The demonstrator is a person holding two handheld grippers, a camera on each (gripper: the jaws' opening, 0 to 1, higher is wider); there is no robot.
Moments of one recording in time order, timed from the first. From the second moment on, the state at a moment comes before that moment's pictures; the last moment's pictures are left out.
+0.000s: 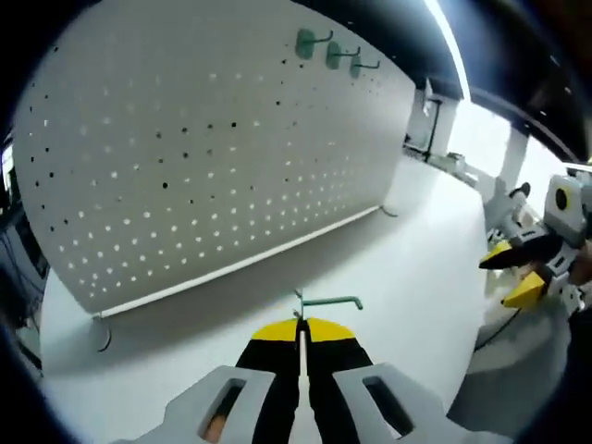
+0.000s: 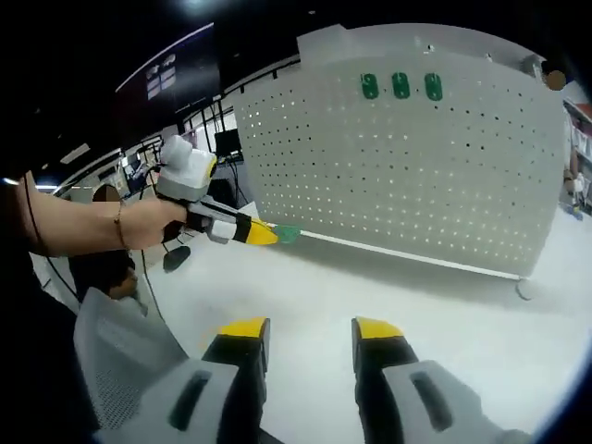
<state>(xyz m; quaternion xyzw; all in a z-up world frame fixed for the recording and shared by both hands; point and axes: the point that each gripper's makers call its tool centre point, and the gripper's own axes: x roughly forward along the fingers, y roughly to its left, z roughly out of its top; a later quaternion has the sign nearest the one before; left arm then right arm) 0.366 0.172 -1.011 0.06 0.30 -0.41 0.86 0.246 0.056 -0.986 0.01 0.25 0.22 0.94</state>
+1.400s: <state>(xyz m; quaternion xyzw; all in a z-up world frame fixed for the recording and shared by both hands) 0.294 0.203 -0.976 0.06 0.43 -0.43 0.79 0.270 0.178 -0.941 -0.09 0.19 0.41 0.88</state>
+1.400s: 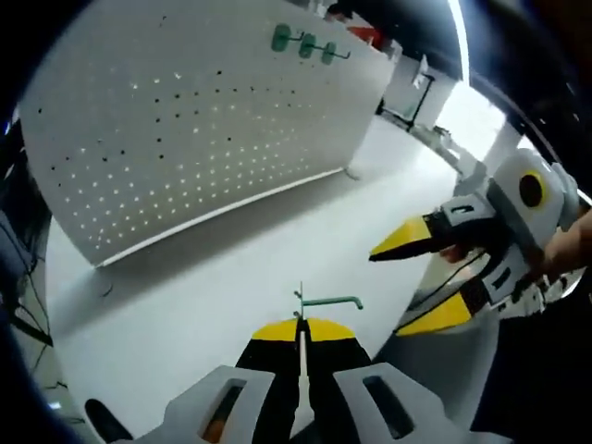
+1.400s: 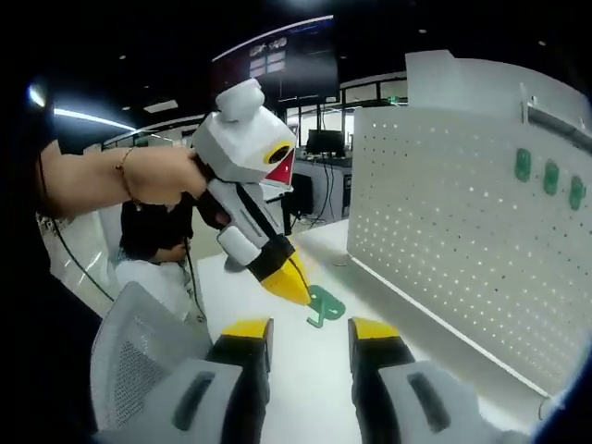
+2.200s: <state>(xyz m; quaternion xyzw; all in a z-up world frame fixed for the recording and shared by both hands) 0.271 0.191 -0.977 0.00 0.50 -0.46 0.73 0.265 0.182 -0.972 -0.25 0.19 0.44 0.84</state>
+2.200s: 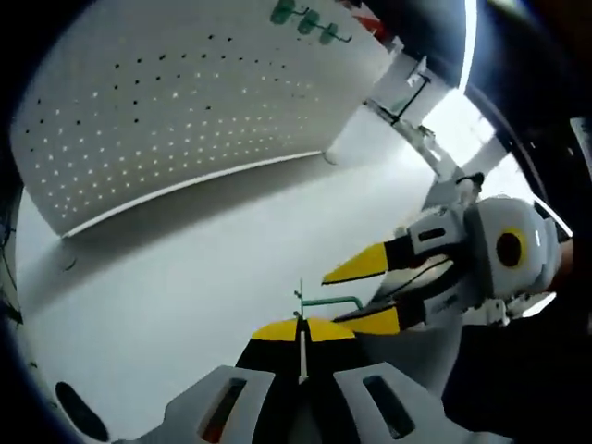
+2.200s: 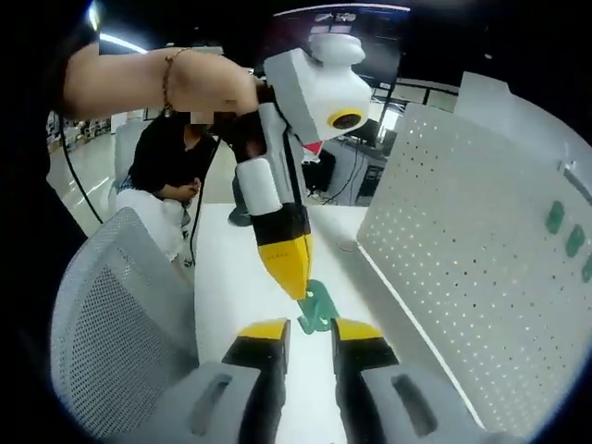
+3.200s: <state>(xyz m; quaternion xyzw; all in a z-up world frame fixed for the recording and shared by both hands) 0.263 0.186 -0.984 -0.05 0.53 -0.47 0.71 0.265 0.186 -0.979 -0.27 0.18 0.45 0.83</state>
